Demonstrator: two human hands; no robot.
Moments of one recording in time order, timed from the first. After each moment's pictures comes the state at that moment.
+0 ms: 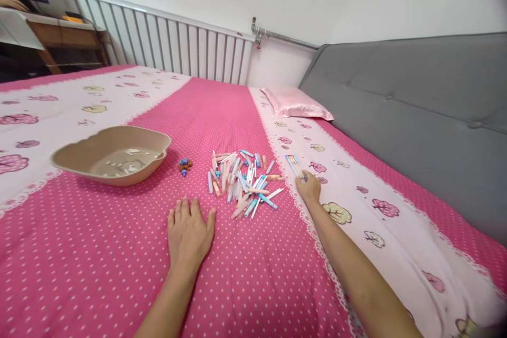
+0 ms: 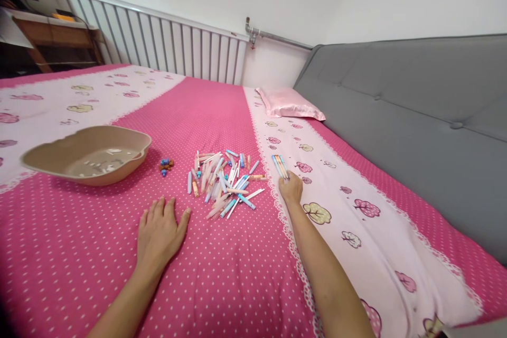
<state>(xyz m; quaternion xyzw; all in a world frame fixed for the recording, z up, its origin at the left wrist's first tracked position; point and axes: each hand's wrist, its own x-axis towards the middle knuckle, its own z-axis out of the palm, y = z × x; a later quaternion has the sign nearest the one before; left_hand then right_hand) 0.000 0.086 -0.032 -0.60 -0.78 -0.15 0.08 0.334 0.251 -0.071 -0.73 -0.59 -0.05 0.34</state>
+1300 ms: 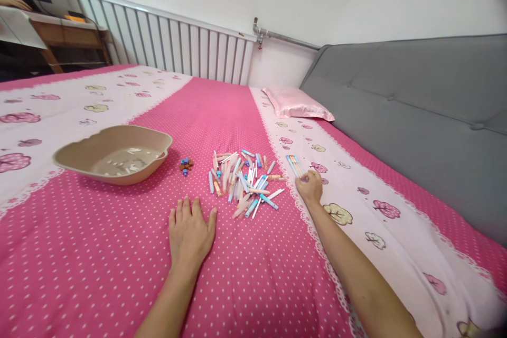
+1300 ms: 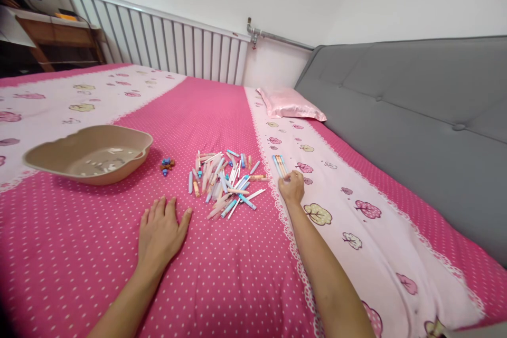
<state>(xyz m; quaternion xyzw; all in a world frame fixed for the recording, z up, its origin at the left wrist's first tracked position) 0.001 0.086 -0.031 -0.60 -0.78 -0.14 0.08 0.331 0.247 -0.070 -0.69 -0.58 -0.07 0.43</state>
